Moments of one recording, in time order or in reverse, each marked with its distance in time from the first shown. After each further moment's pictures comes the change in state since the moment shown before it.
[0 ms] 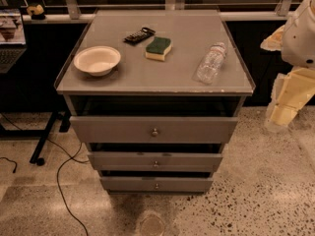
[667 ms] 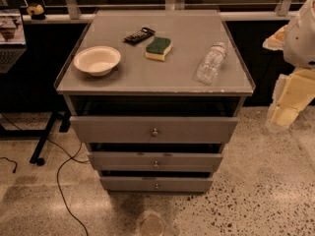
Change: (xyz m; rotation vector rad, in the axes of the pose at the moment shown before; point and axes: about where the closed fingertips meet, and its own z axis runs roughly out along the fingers) arm 0.001 0.000 -0.001 0.019 -0.001 -0.002
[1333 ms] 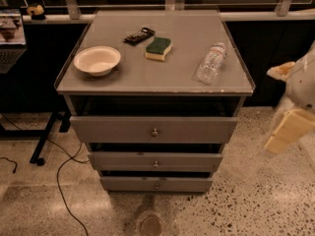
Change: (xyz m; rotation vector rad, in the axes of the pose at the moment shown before) arm 0.028 0.019 0.049 0.034 -0.110 0.097
